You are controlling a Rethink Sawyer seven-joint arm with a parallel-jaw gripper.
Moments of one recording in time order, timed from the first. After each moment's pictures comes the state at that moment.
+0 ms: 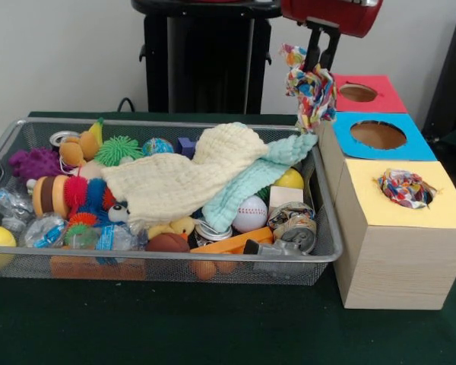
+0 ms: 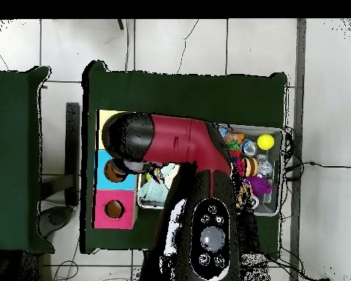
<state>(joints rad) -0.04 -0.72 -0.09 1.41 0.01 1.09 2.02</state>
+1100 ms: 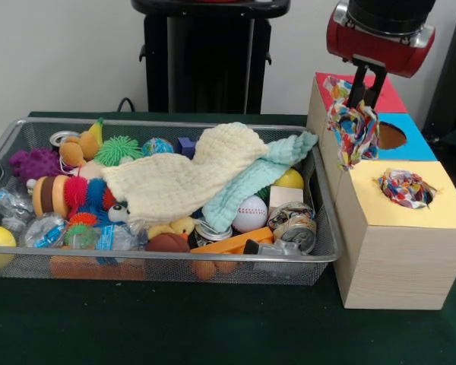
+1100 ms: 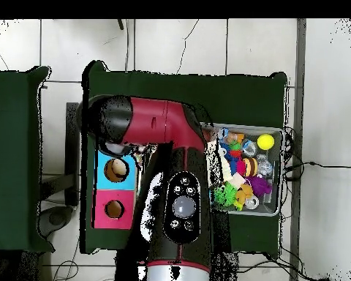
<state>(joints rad) 0.03 -0.57 -0.12 1.26 0.09 1.10 2.14</state>
